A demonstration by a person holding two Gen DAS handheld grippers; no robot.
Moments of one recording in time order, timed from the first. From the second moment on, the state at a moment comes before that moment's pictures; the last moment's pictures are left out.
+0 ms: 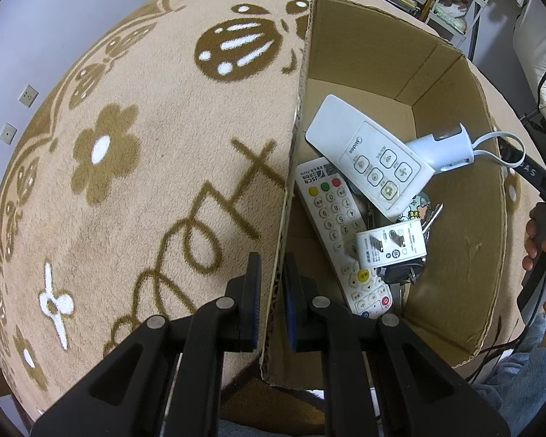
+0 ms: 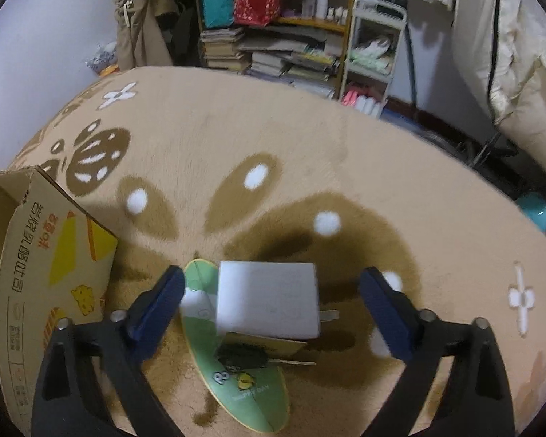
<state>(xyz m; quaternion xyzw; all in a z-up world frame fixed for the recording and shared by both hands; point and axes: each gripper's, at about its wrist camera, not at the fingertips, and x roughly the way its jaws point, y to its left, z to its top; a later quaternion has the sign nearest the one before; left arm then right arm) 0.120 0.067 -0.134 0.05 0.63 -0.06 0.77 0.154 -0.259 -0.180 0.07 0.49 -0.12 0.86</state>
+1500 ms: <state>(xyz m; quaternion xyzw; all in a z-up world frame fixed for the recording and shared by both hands) 0.122 0.066 -0.135 0.05 0.63 -0.06 0.77 0.114 -0.121 -0.093 0.05 0.37 0.07 0.92</state>
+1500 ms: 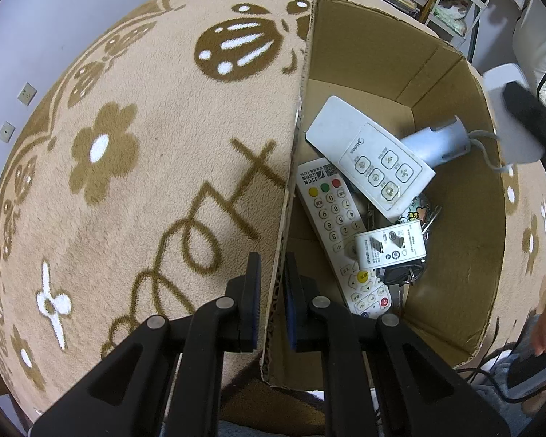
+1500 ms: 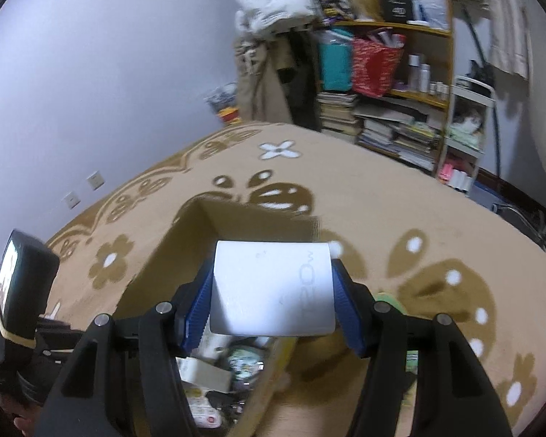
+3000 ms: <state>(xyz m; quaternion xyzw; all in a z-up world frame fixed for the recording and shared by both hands) 0.122 0.069 -0.134 0.05 0.63 -0.06 0.77 0.100 -0.192 -0.097 0.06 0.41 -0.05 0.91</state>
